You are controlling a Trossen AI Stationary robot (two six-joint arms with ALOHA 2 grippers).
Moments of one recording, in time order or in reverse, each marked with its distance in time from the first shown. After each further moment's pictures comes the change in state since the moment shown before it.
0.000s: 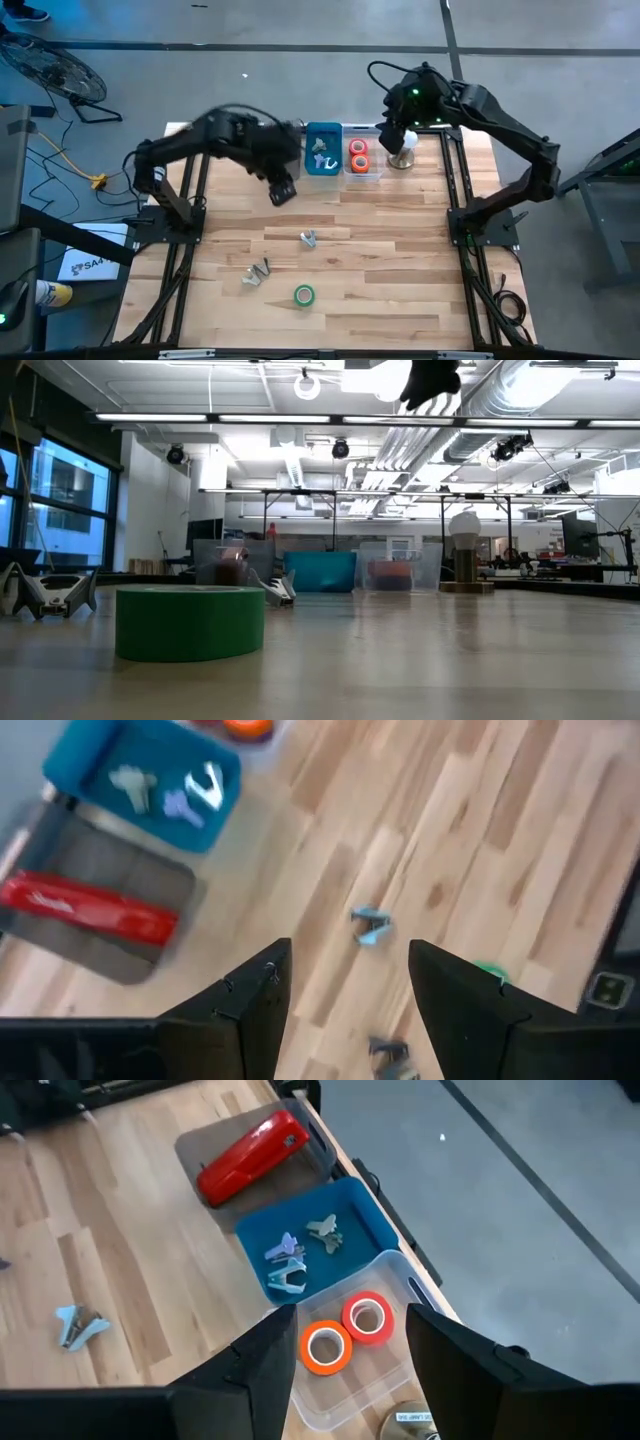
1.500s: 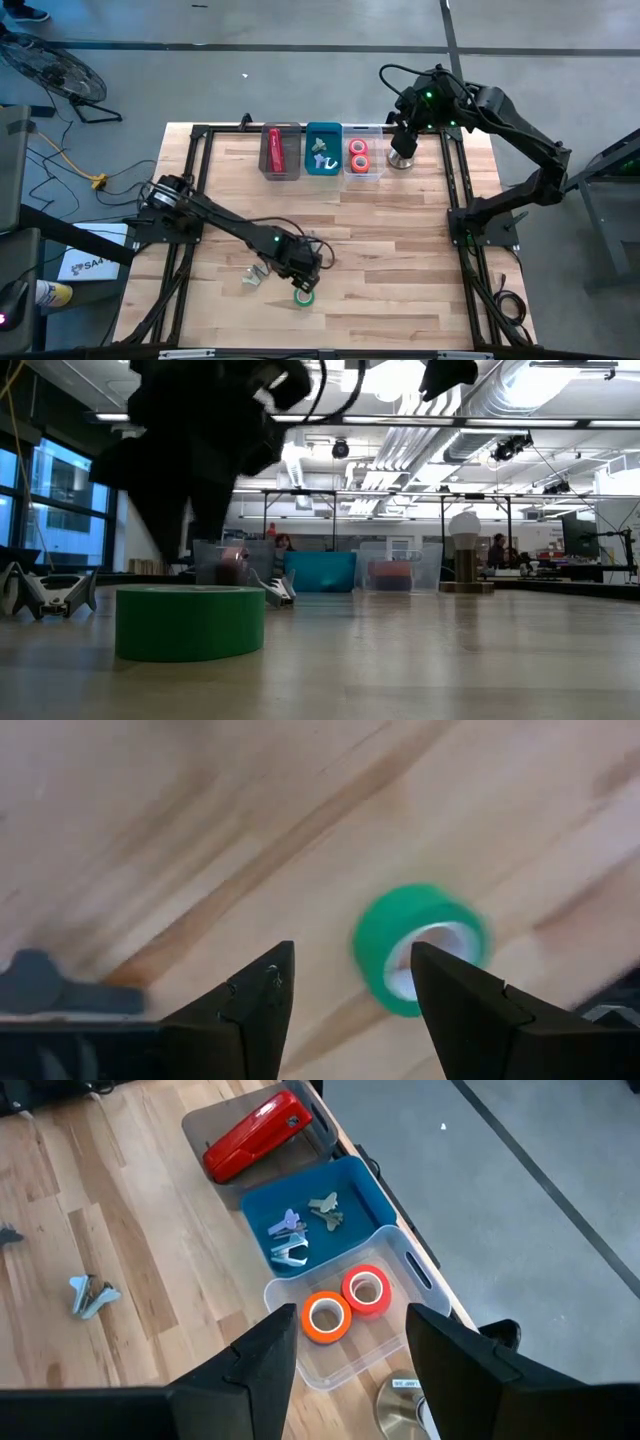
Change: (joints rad) left arm -0.428 0.173 -0.847 0.833 0.203 -0.923; right arm 0.008 -0.070 0.000 -0.092 0.003 0.000
